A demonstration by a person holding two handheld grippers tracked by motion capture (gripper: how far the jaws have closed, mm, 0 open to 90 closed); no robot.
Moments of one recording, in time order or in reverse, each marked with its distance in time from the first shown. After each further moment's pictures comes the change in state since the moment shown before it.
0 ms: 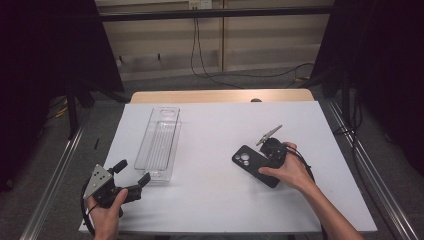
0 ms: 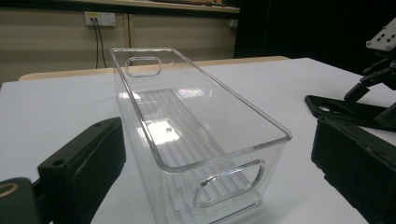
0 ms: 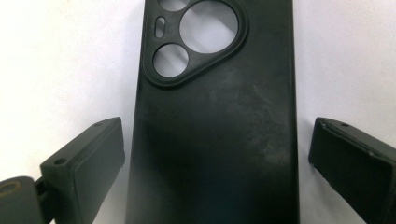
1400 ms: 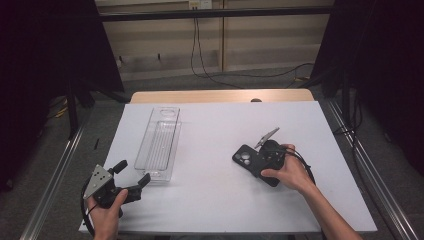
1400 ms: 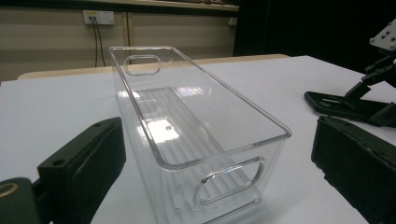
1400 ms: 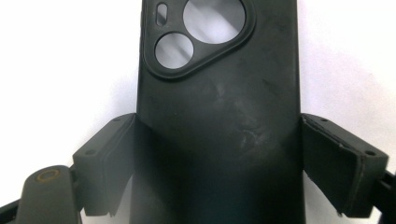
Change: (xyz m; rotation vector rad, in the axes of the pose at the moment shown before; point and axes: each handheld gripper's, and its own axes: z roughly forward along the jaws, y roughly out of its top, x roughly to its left) left arm 0.000 -0.001 0.000 0.006 -0.006 0.001; right arm 0.008 -0.001 -0.001 0.009 -0.071 -0.049
